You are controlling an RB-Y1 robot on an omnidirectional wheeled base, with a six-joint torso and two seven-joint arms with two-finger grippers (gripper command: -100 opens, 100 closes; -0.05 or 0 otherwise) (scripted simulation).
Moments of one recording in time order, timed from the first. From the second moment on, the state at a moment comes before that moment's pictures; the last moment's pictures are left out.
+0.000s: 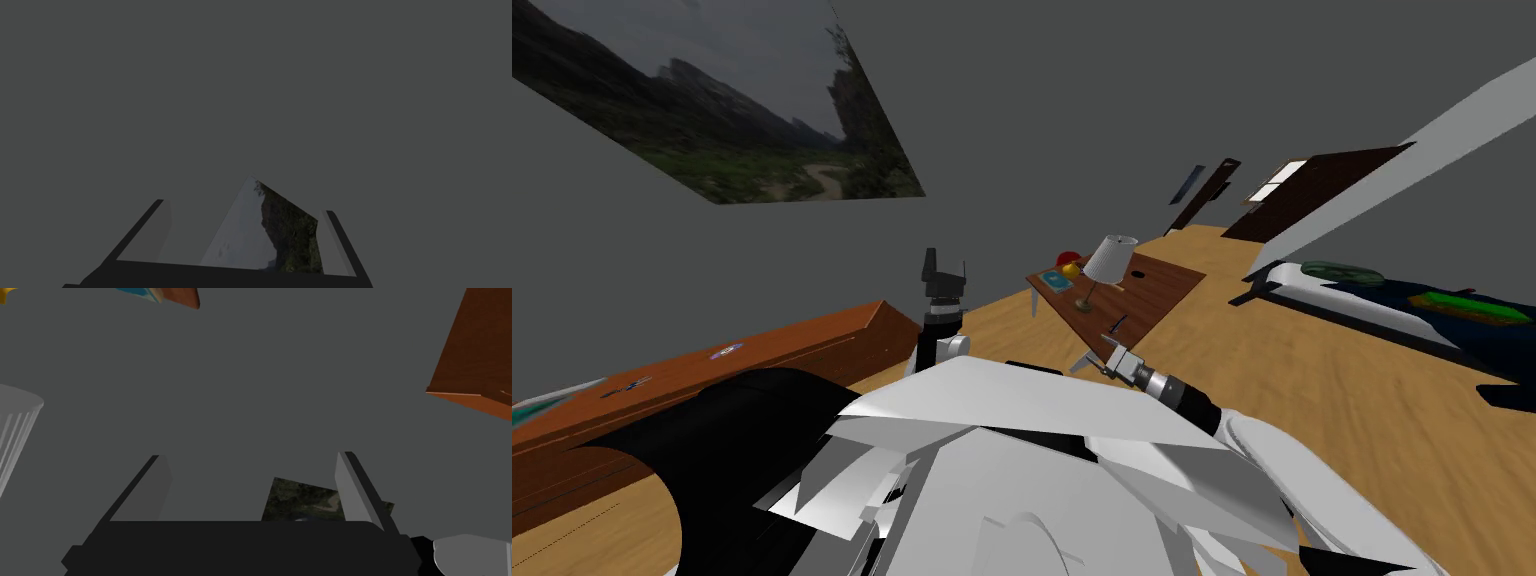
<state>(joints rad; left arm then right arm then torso) 0.50 0.04 0.04 -2.38 0.04 -0.42 0.15 0.73 -0.65 -0.15 -2.16 1.36 -0.77 0.08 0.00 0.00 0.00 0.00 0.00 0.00</state>
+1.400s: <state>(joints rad) 0.50 0.04 0.04 -2.38 0.04 -0.42 0.15 0.80 -0.81 -0.21 -2.06 1.78 -0.92 0.15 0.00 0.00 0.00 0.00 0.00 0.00</state>
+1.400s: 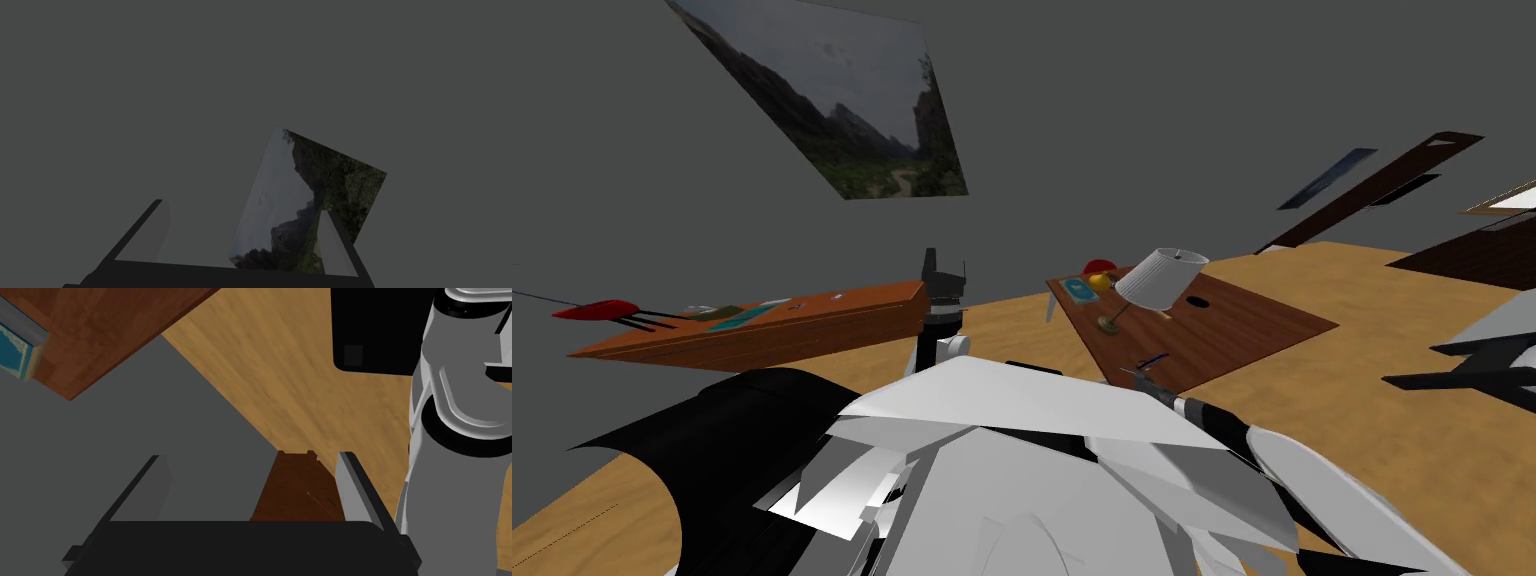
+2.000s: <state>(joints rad) 0.50 0.04 0.04 -2.38 0.04 -0.42 0.15 0.82 -0.87 -0.22 -2.02 1.95 -0.99 0.17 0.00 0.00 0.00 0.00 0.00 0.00</state>
